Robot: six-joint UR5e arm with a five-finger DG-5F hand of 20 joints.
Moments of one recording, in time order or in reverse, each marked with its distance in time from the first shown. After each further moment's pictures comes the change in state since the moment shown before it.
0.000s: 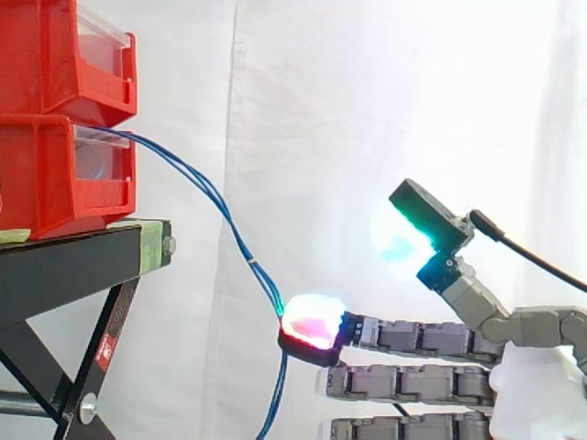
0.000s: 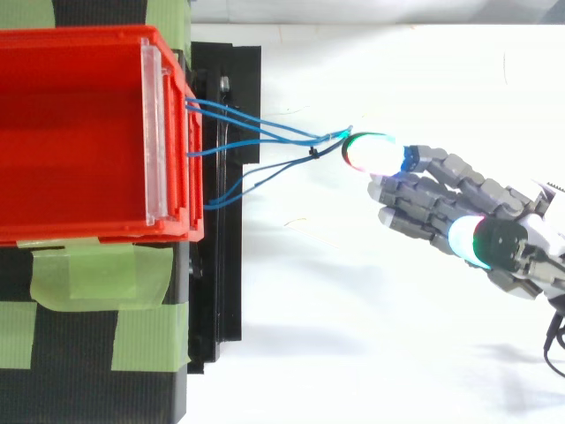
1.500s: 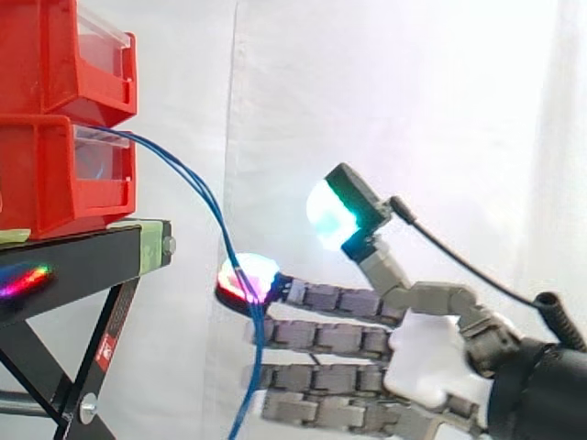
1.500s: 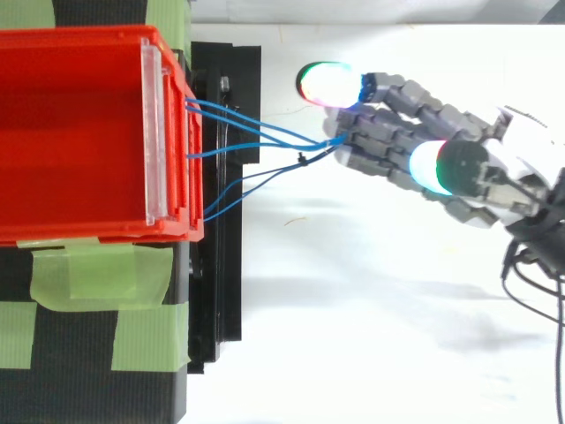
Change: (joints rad) arm -0.190 -0.085 0.052 0.224 -0.297 -0.114
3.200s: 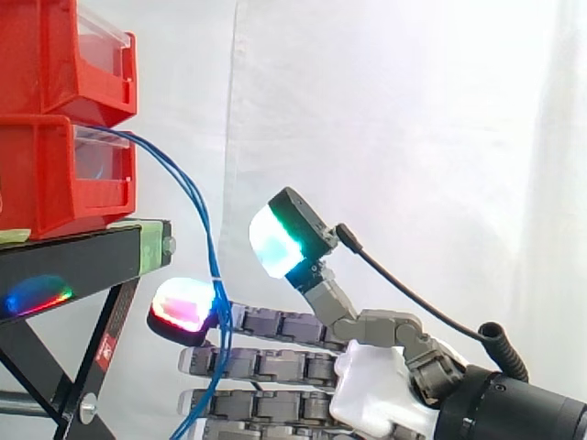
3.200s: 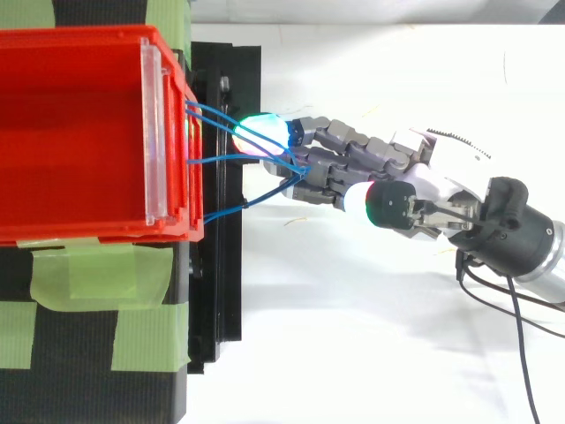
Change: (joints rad) arm -0.043 -0.081 0.073 0.002 -0.168 0.002
